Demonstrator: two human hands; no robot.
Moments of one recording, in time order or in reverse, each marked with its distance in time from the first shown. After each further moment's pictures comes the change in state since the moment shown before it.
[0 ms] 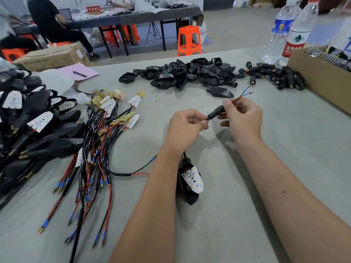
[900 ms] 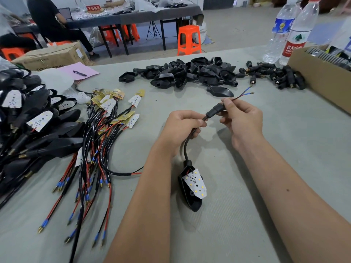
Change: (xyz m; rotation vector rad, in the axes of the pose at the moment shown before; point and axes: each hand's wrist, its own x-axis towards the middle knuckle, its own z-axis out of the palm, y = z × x) left_hand 0.003 0.003 -0.014 -0.181 -0.124 -0.121; right_hand 0.000 -0.001 0.002 0.279 -0.064 0.150
